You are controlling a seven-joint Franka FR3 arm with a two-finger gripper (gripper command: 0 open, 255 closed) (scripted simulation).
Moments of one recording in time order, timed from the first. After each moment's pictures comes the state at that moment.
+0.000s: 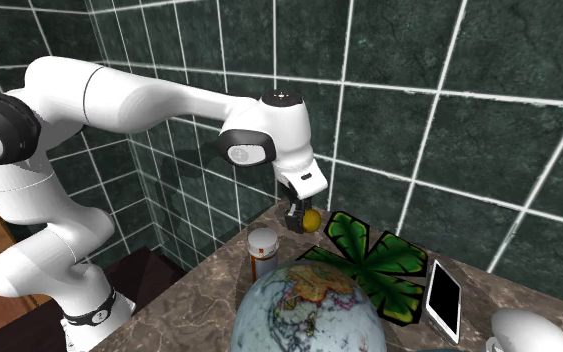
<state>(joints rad) 0.25 0.00 0.44 -1.88 0.25 2.06 0.30</state>
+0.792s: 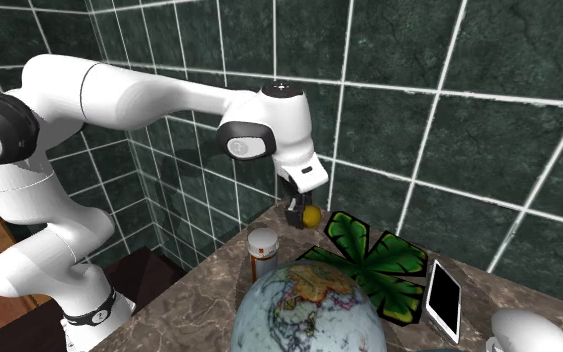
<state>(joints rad) 0.25 0.00 0.44 -1.85 0.25 2.02 0.31</state>
